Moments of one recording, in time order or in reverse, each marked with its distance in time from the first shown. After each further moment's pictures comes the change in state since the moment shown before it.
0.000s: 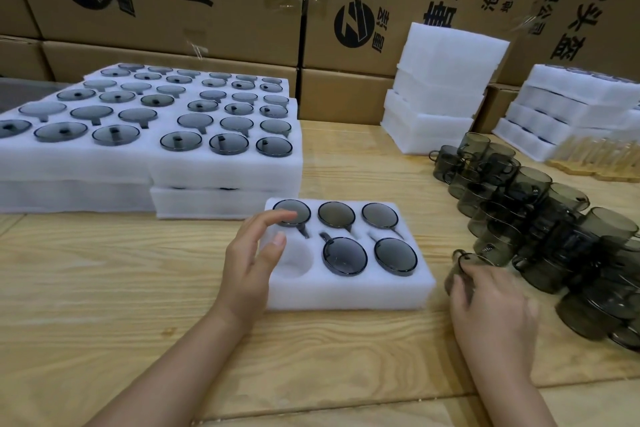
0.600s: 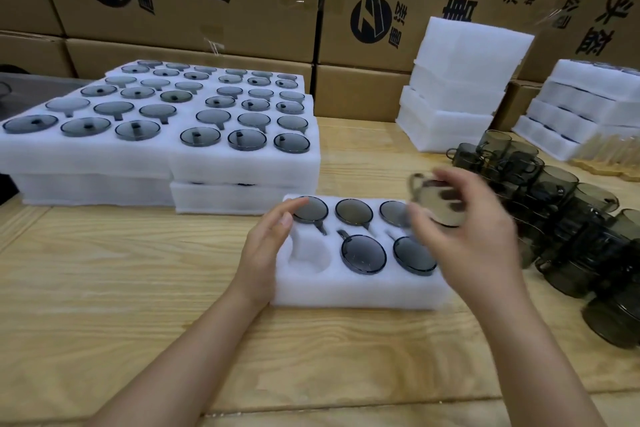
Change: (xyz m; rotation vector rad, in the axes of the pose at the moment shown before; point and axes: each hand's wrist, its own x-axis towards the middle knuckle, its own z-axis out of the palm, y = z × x) left_hand 0.014 -0.016 -0.005 -0.224 -0.039 -0.137; right_hand 0.045 -0.087 -0.046 0.697 -0.111 -0.187
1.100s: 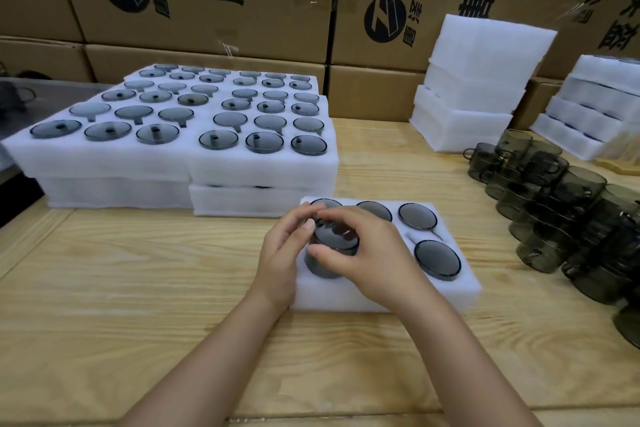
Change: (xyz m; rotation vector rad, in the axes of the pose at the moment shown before) left_hand 0.001 0.002 0.002 -0.107 0.049 -0.033; right_hand -0.014 -0.031 0.080 0.165 -0.543 -0.047
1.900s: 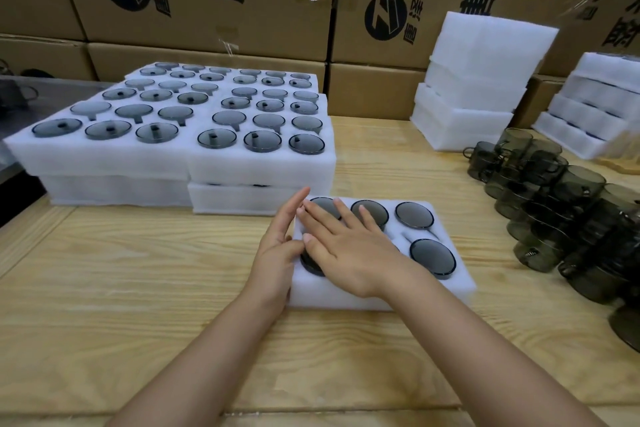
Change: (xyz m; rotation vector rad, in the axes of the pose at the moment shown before) left_hand -0.005 0.007 0.001 -0.071 0.047 -0.196; right_hand 0.022 0.019 0.012 -0.634 -0.490 -0.008
